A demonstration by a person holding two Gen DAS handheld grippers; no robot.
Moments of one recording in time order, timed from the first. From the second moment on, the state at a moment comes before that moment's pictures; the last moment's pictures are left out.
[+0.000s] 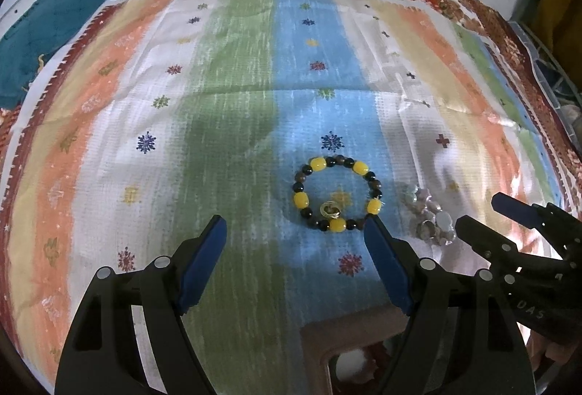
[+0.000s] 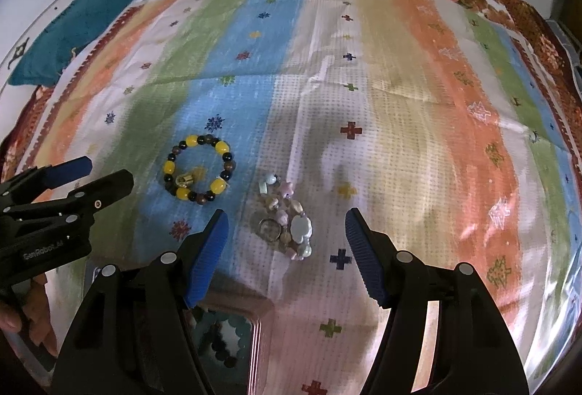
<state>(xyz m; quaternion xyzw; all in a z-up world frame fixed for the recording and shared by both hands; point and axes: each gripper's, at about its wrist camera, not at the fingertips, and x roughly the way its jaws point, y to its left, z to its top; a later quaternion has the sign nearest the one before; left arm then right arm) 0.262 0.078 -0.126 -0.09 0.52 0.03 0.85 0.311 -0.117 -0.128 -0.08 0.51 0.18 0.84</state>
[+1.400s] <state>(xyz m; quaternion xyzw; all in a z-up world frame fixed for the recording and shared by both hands) 0.319 0.088 -0.182 -0.06 0.57 0.03 0.82 0.339 -0.104 -0.178 -0.09 0.56 0.19 0.80</state>
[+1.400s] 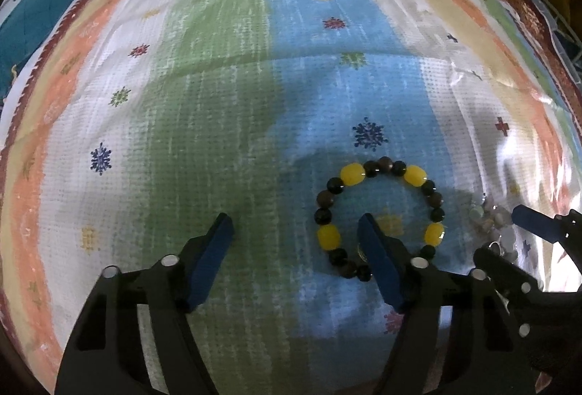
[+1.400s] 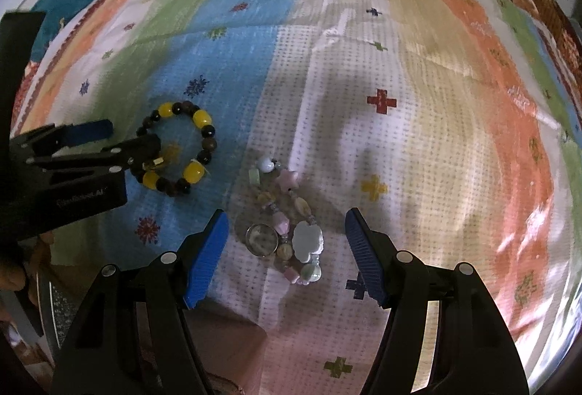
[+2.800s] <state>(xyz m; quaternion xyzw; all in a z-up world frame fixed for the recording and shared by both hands) 0.281 0.074 -0.115 -0.09 0.52 0.01 0.85 0.327 -0.127 -0.122 -0.05 0.51 0.20 0.84</state>
